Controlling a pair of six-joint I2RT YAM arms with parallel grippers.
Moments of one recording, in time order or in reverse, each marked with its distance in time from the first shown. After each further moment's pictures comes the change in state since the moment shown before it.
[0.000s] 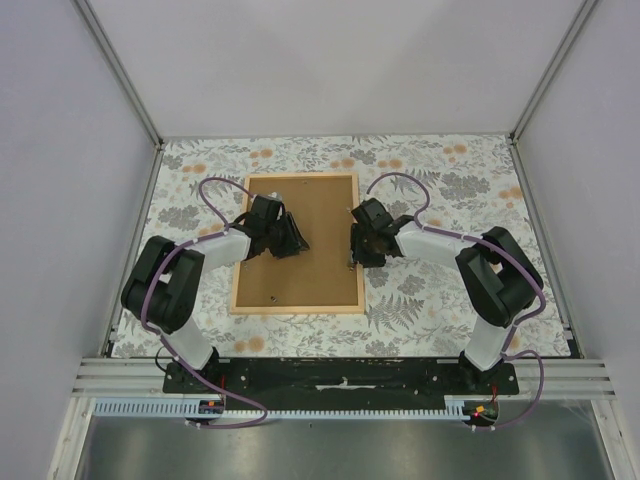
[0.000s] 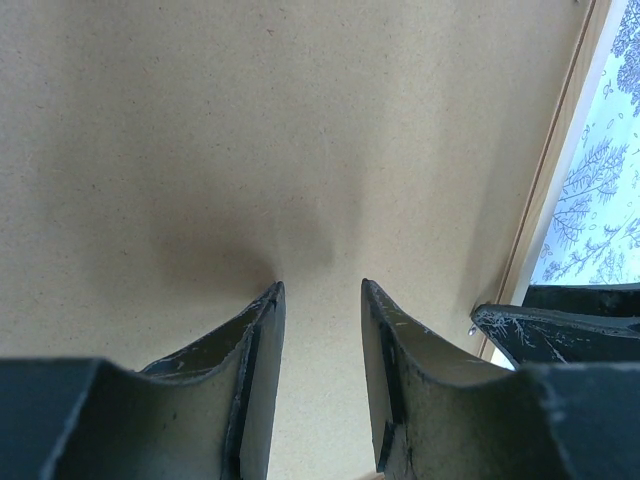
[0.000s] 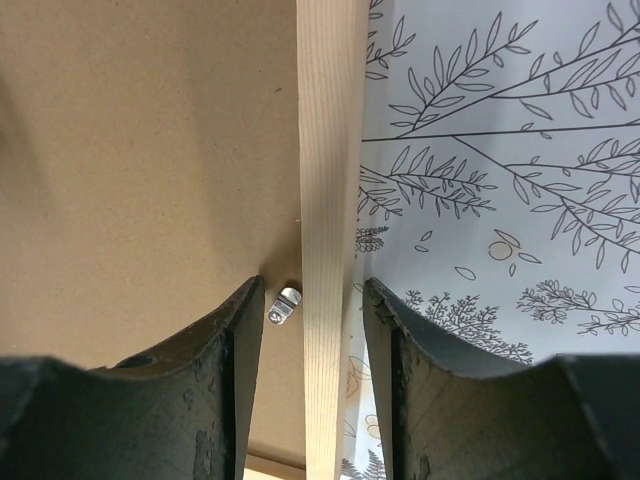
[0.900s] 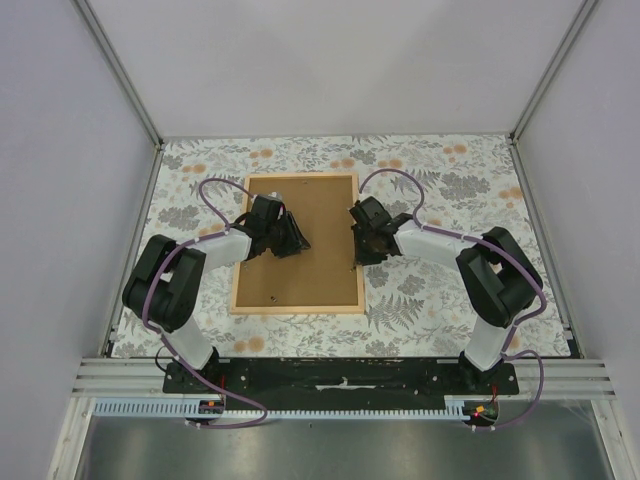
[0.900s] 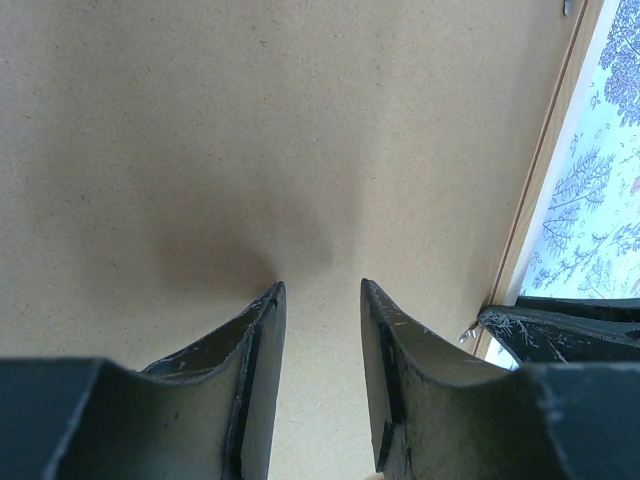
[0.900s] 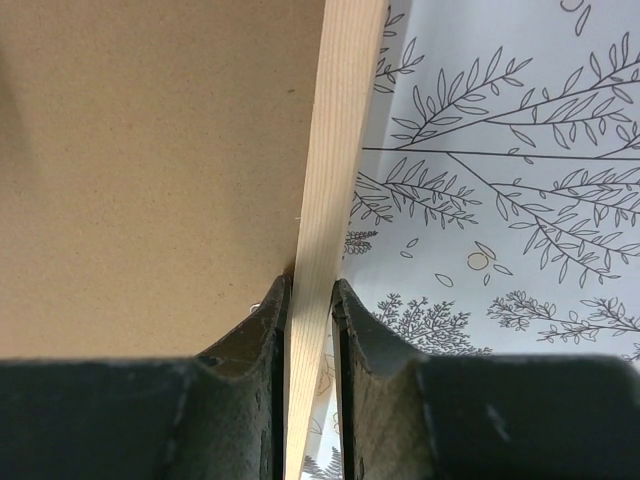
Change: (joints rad) left arm -0.002 0.011 -0.002 0.029 0.001 -0.024; right arm 0.008 0.000 0.023 -0.033 0.011 -0.116
